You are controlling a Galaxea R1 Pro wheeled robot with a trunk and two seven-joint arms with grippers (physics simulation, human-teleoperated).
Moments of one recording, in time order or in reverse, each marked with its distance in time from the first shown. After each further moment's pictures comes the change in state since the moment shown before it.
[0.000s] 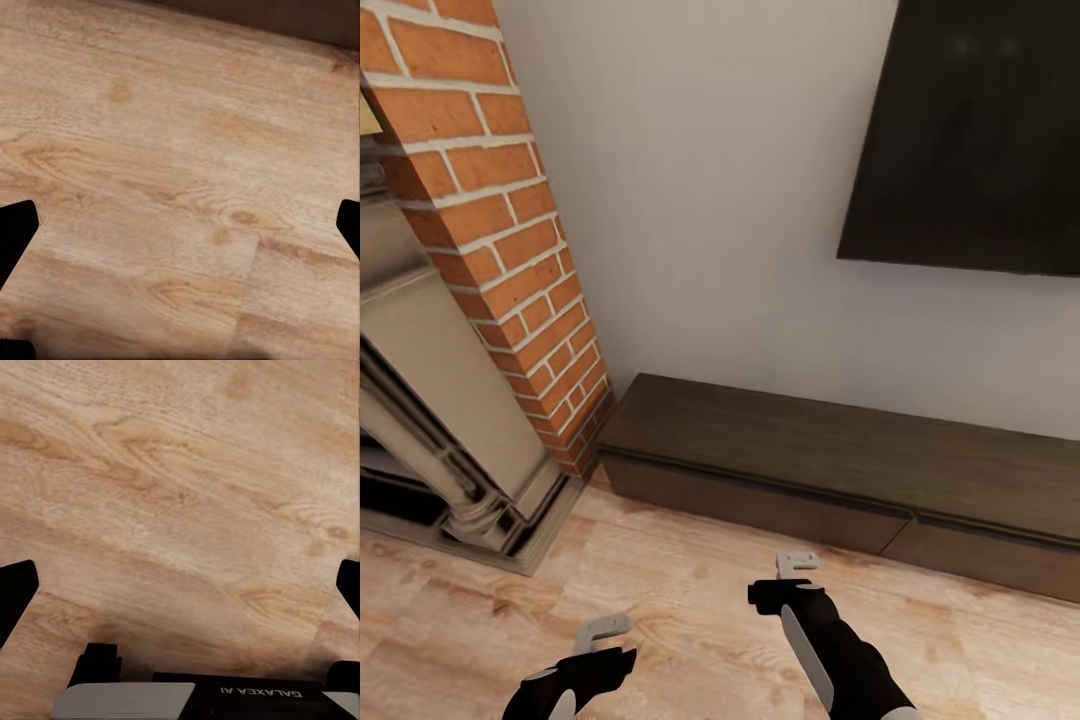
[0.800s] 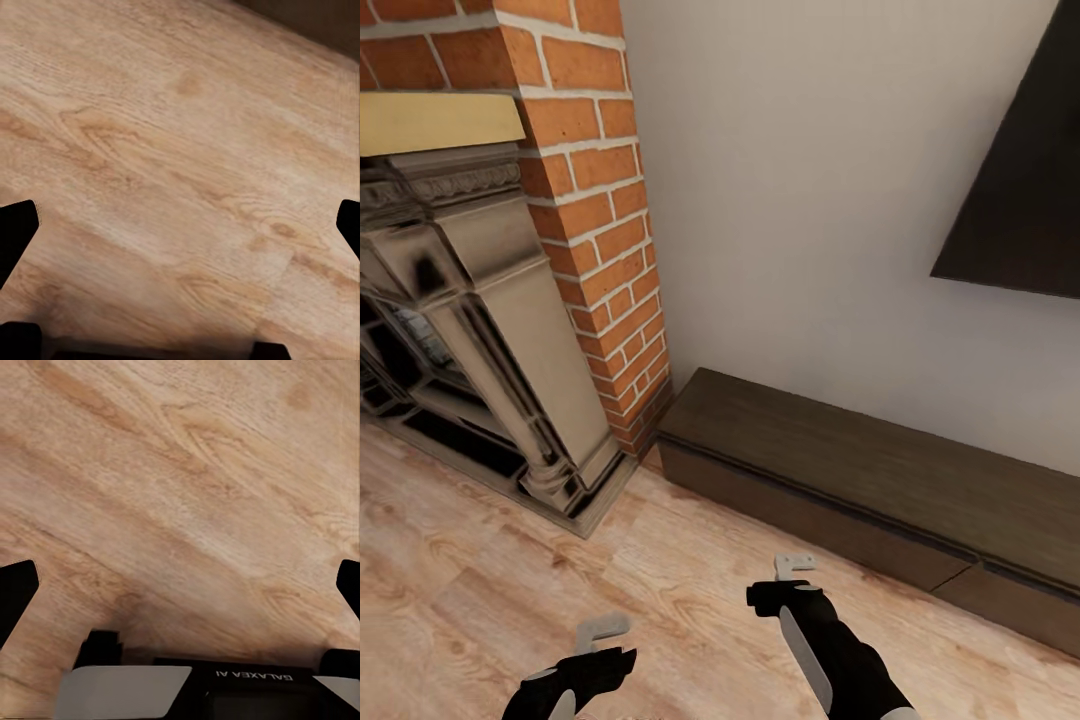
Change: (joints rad) left arm 0.001 0.000 0.001 0.000 0.002 -0.001 -0.001; right arm 0.000 0.002 0.008 0.007 0.000 0.000 0.000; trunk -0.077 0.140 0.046
